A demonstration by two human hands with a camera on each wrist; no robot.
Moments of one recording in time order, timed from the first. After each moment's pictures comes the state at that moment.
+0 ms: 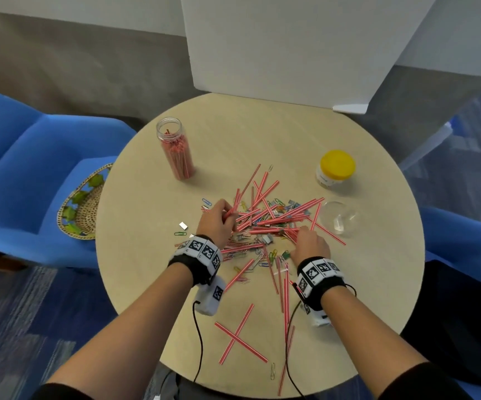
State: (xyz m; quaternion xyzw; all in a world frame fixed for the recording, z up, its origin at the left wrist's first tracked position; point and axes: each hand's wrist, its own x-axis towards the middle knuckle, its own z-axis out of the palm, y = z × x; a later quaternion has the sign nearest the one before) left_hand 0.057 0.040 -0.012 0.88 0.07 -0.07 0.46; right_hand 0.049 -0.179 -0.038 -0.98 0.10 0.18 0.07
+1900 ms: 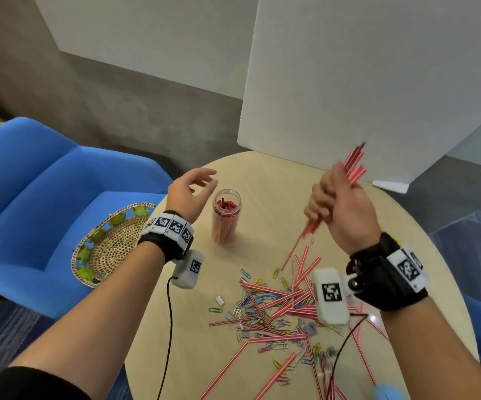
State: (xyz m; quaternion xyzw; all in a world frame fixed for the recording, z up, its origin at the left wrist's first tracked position) left_hand 0.224 0.233 0.052 0.84 0.07 0.17 0.51; right_hand 0.200 -0.039 0.171 -0.65 -0.03 0.10 0.75
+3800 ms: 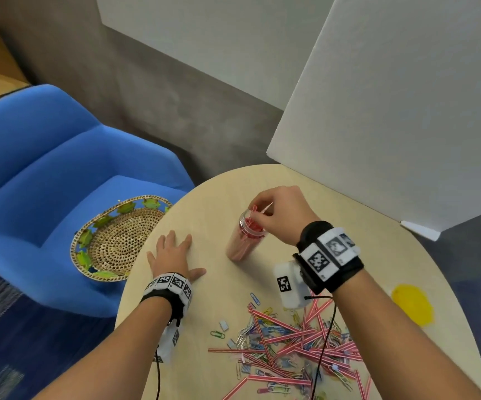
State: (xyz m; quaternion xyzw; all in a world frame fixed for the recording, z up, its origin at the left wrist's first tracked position) left_hand 0.164 0.265 -0.074 0.94 0.25 -0.17 0.17; right_hand 0.272 0.083 0.124 -0.94 -0.25 0.13 0.19
